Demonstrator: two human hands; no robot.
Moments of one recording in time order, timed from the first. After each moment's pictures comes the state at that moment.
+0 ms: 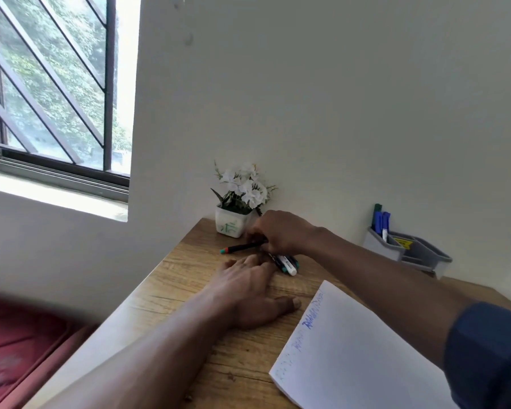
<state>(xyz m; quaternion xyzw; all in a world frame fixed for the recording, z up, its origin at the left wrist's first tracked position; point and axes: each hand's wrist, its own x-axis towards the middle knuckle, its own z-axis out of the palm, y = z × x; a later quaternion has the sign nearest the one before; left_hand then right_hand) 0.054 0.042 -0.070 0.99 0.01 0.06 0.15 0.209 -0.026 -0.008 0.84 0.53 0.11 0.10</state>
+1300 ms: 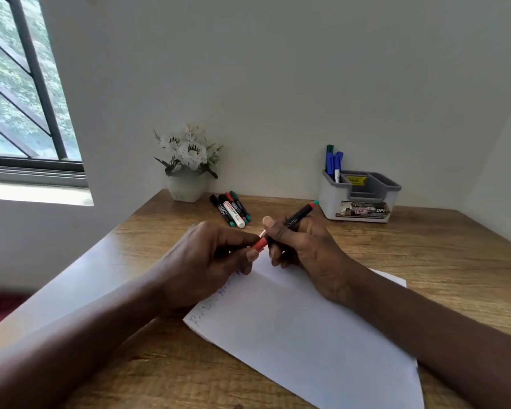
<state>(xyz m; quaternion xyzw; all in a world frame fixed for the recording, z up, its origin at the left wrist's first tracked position) 0.014 -0.011 -0.060 0.91 -0.18 0.18 0.34 0.103 -0.194 -0.059 0.68 0.29 -0.12 -0.66</state>
